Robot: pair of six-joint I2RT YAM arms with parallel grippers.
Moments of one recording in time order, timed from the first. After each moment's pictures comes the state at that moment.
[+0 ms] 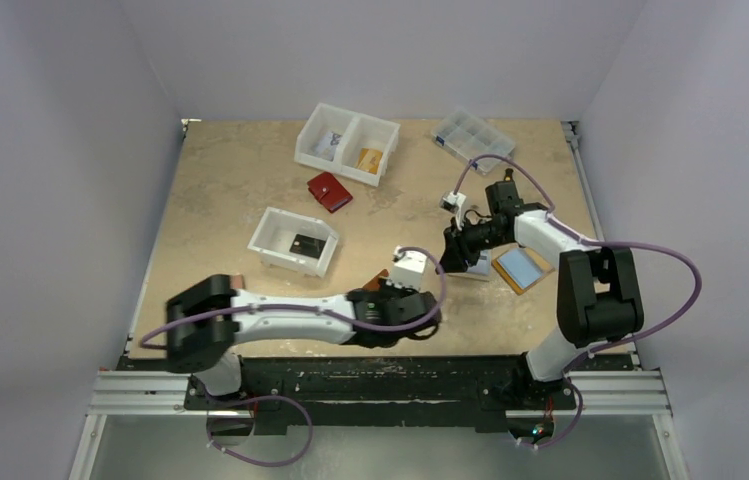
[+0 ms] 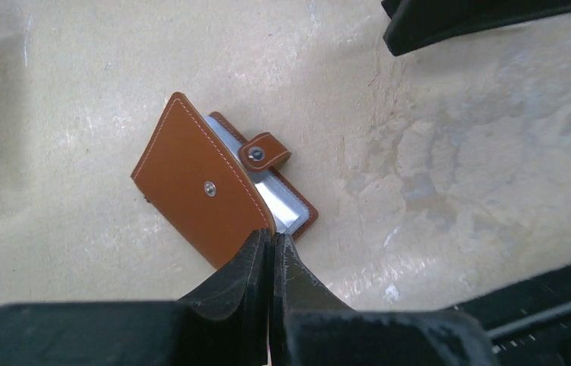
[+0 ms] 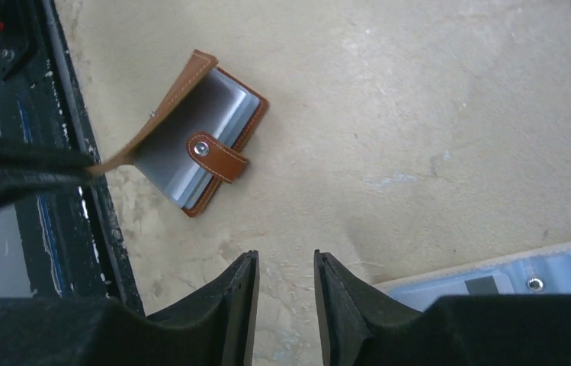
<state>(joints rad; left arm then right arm) -1.35 1.74 1.18 -0.52 -0.77 -0.85 0.16 1.63 0.97 -0.59 -0.87 -0.55</state>
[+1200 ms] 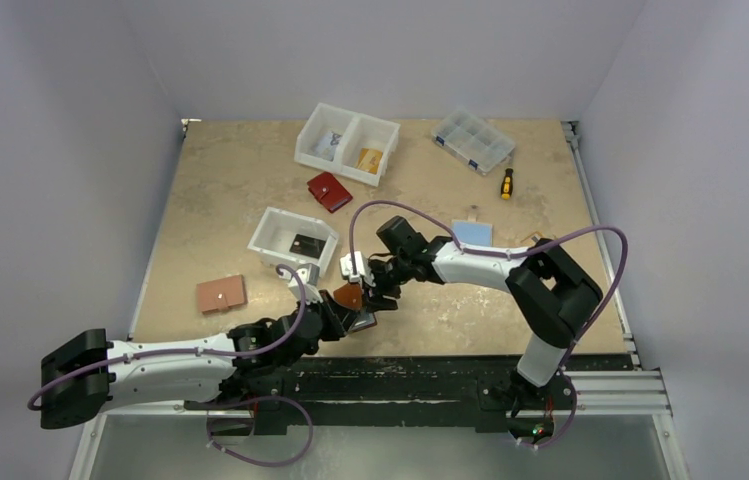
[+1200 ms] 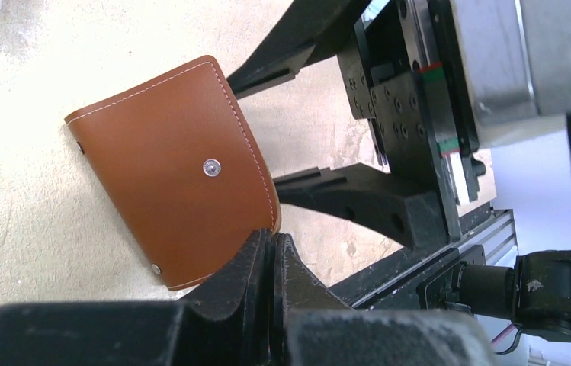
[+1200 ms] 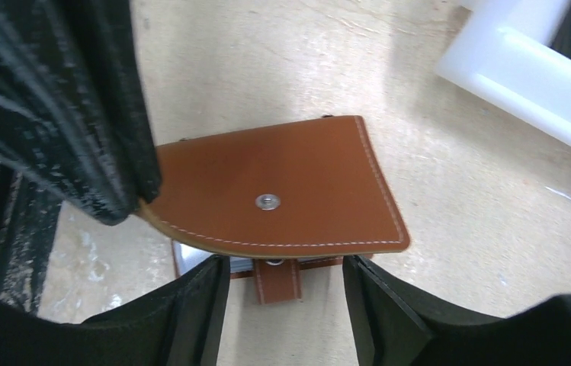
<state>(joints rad) -1.21 0.88 0.25 0.16 -0.53 -1.09 0.82 1.73 0.98 -0.24 -0.64 -0.78</state>
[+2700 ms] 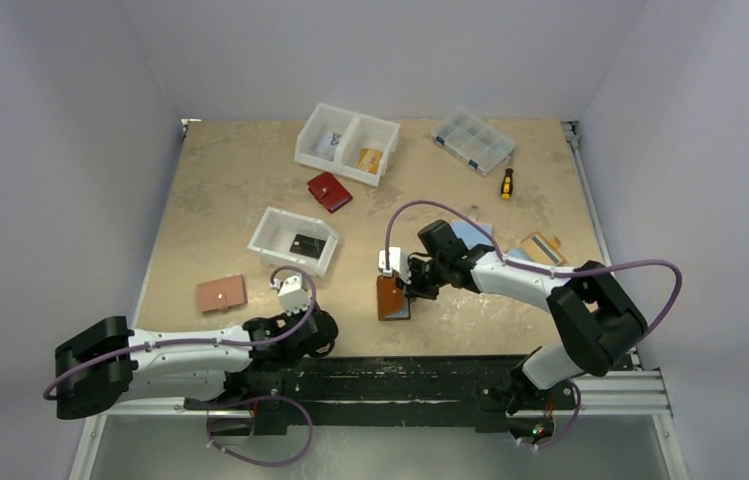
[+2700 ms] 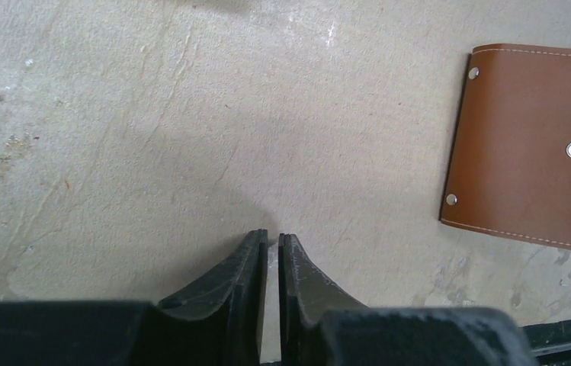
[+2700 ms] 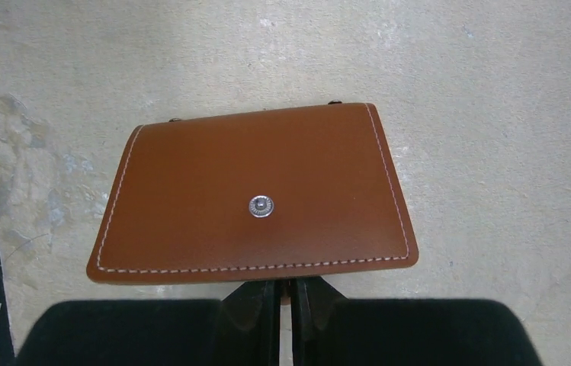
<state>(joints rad) -1.19 1.04 0.31 -0.25 -0.62 -1.37 0.67 1.51 0.76 -0.25 -0.43 -0.71</state>
